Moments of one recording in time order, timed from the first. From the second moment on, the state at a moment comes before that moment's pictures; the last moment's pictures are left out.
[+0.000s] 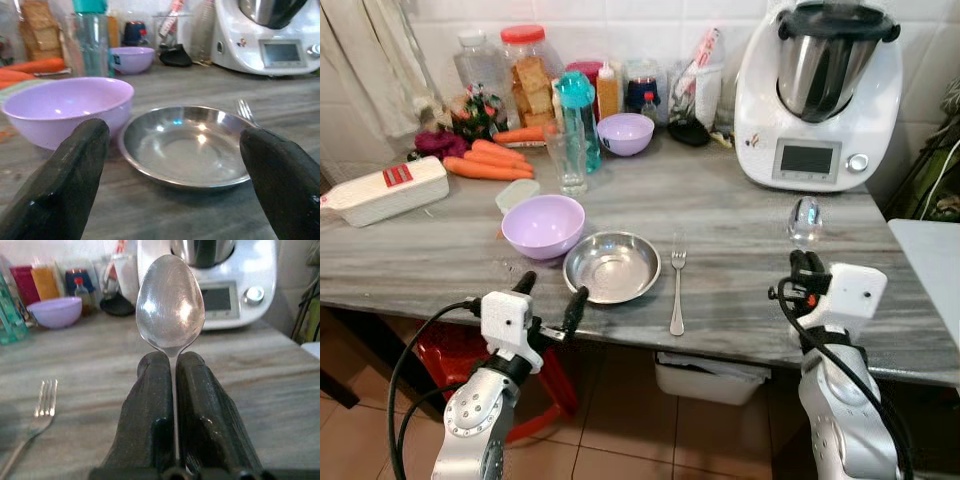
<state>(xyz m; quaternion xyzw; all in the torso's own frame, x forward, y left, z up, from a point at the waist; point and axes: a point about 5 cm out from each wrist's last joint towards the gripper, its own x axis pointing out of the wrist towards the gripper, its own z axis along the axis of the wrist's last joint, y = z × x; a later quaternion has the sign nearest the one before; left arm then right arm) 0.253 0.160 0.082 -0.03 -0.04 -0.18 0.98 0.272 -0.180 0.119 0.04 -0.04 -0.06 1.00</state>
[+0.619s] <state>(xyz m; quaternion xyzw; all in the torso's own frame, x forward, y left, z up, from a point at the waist) 0.251 0.150 0.080 -0.04 -0.02 -0.26 0.97 0.314 -0.135 0.095 0.10 0.08 0.00 0.99</state>
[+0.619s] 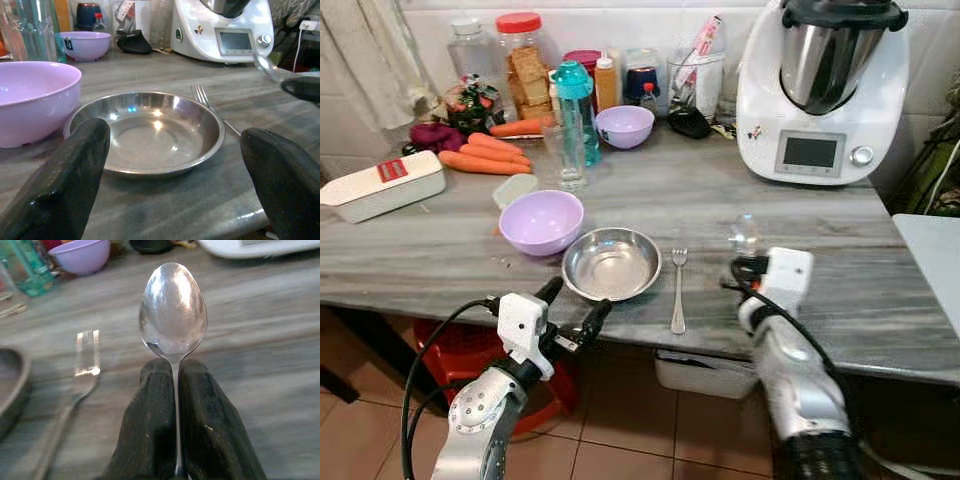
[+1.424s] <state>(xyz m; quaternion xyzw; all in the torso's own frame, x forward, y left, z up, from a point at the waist) 0.240 0.134 0.085 -0.09 0.00 -0.39 0.92 0.322 -0.132 0.081 0.11 0.14 -0.01 0.98</state>
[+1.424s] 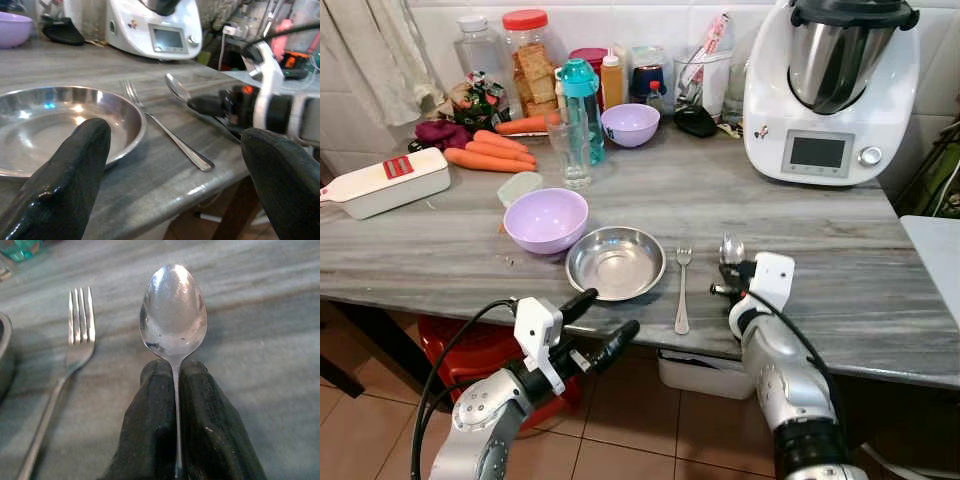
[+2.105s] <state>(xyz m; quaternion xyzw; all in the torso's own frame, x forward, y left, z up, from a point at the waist) 0.238 0.132 0.083 -0.09 0.01 -0.41 0.91 0.328 -0.120 0.075 0.12 0.16 0.01 0.98</state>
